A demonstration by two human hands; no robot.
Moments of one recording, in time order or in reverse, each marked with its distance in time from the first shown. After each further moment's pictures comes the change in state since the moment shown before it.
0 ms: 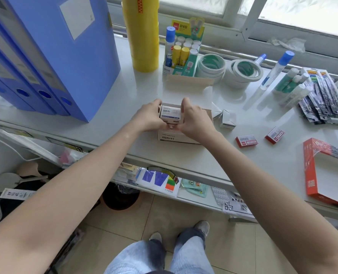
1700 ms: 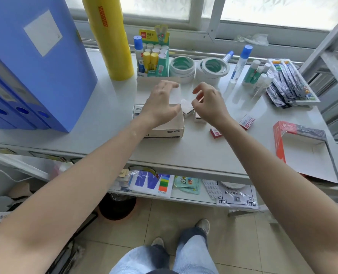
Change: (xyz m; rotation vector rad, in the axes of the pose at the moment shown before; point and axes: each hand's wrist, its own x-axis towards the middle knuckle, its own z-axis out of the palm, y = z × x) left_hand -0.010 0.103 0.044 0.126 0.178 0.425; right_hand -0.037 0.083 -0.072 0.255 0.314 0.139
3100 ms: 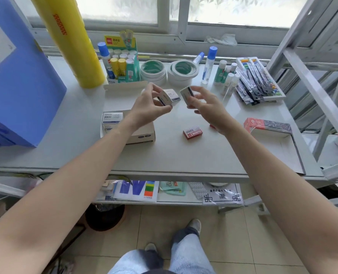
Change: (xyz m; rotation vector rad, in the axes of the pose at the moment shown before) left_hand 0.022 0.017 0.019 -0.440 -0.081 -0.129; right_hand -0.011 0.038 -0.048 0.506 -0.163 0.183
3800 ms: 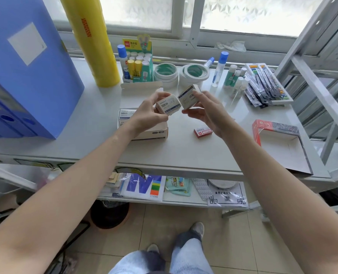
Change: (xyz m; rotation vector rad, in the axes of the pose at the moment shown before) left_hand -0.044 -0.009 -0.028 -0.117 -0.100 -0.015; right_hand -0.018 -0.020 0.031 0.392 -0.068 0.085
